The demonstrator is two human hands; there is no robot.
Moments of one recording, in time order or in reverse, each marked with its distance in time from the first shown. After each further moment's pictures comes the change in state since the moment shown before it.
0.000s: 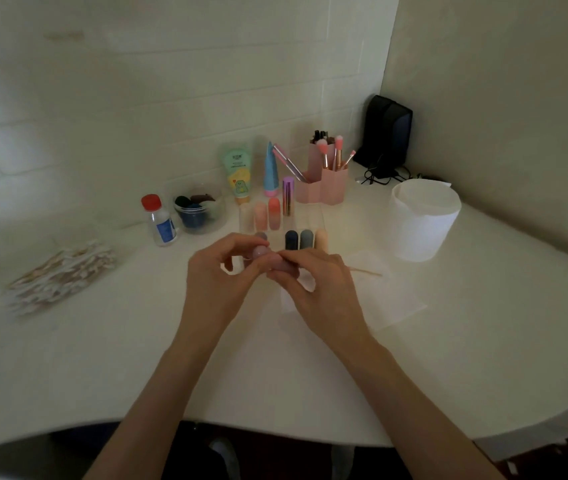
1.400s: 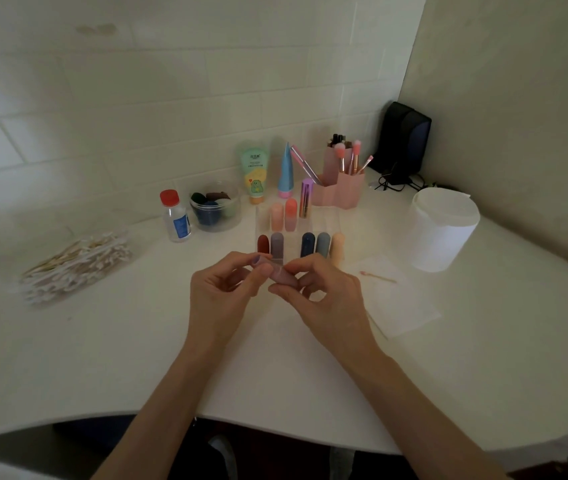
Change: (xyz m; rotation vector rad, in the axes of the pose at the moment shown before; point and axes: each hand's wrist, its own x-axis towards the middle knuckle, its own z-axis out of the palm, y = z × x) left_hand -0.025 -0.018 -0.008 -0.424 0.024 -0.223; right_hand -0.007 -0.017 0.005 0.240 -0.001 0.065
